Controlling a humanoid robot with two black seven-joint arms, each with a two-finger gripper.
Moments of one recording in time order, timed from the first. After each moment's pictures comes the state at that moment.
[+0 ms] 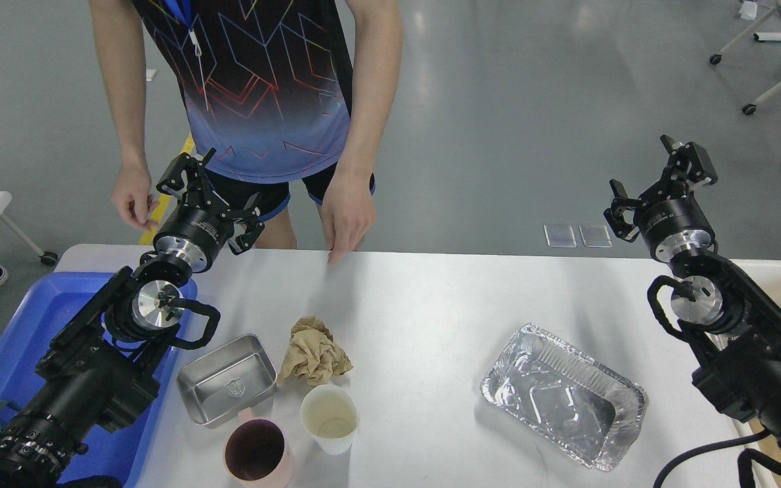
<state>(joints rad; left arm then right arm) -0.59 0.08 -1.15 -0.84 0.29 -0.12 -0.10 0.60 -0.25 1.24 0.77 -0.34 0.13 0.23</state>
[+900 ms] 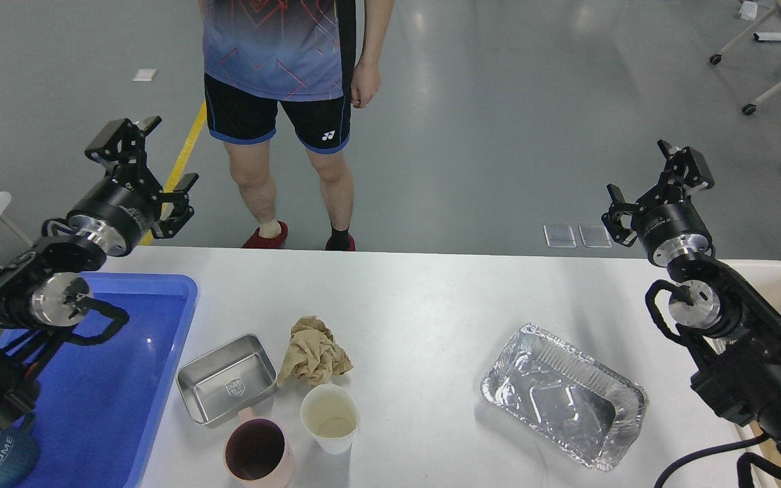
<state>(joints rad) -0.55 0.52 -0.93 -1.19 0.27 -0.03 -0.09 0.59 -0.25 1.23 0.78 -0.34 0.13 0.23</state>
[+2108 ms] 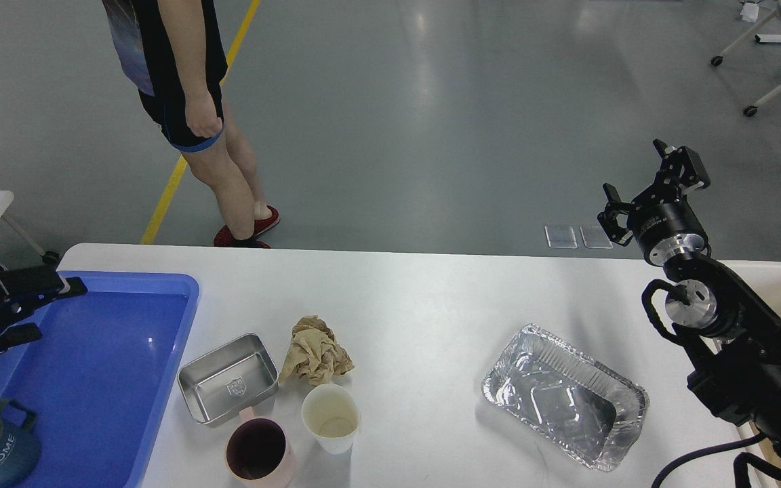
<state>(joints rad) -0.58 1.45 -0.40 -1.76 0.59 -0.26 0.08 0.59 -0.24 1.23 0.78 -0.34 0.13 0.23</state>
